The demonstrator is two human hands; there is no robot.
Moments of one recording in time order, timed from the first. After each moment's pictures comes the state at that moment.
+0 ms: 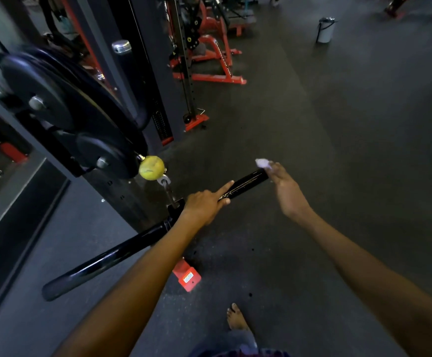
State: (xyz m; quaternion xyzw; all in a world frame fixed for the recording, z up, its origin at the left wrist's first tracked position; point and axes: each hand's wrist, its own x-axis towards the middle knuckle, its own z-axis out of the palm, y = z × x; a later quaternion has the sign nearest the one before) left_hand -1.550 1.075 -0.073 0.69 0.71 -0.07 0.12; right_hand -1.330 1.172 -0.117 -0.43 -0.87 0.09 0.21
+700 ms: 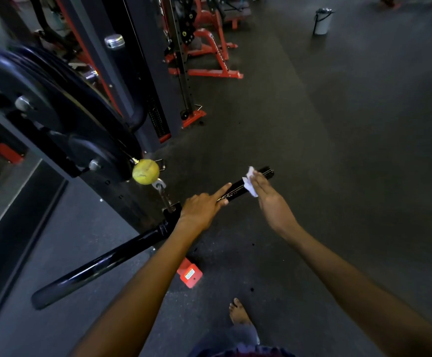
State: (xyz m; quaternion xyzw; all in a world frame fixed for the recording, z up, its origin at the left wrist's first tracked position) left_hand -1.551 1.061 -0.078 0.67 0.73 -0.05 0.12; right_hand -1.363 1.126 -0.136 -0.40 -0.85 0.07 0.34
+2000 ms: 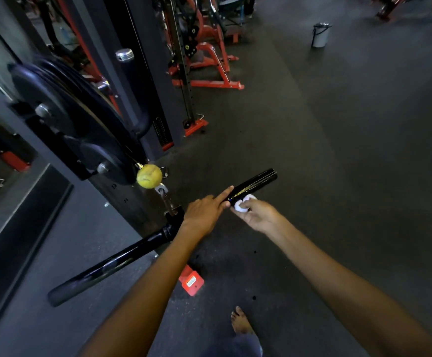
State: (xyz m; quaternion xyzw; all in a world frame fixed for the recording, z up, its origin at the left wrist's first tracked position) left_hand -1.548 1.051 -0.081 0.68 0.72 -0.02 0.12; right_hand -1.406 1.106 -0.102 -0.43 -0.18 0.81 0.35
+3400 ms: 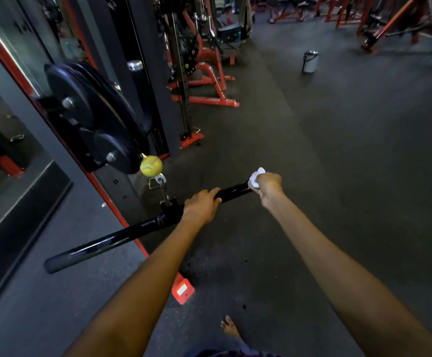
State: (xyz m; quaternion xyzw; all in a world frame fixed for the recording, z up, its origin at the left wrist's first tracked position) left_hand -1.528 1.032 -0.062 0.62 0.77 0.03 0.15; right_hand -1.377 1.117 -0.039 -0.59 -0.32 0.61 0.43
